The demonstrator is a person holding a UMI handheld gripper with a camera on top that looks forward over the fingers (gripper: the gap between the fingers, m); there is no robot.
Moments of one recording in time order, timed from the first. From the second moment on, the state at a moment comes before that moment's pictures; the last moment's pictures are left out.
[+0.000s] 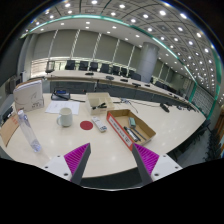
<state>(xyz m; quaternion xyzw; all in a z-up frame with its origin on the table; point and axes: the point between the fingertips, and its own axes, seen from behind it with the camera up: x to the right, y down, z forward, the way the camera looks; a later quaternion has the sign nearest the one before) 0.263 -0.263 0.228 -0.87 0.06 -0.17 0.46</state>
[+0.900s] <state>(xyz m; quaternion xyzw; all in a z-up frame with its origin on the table) -0.099 -0.141 0.093 -0.85 -0.05 0.02 0.53</state>
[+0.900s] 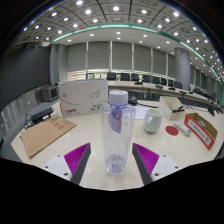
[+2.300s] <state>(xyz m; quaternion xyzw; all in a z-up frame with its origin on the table) -0.075 0.103 0.208 -0.50 0.49 0.65 0.30</state>
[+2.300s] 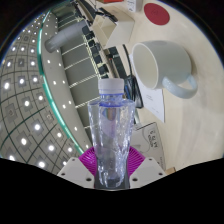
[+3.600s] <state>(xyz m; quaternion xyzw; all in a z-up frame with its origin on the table) 0.211 0.117 0.182 -0.79 -0.03 0.01 0.61</state>
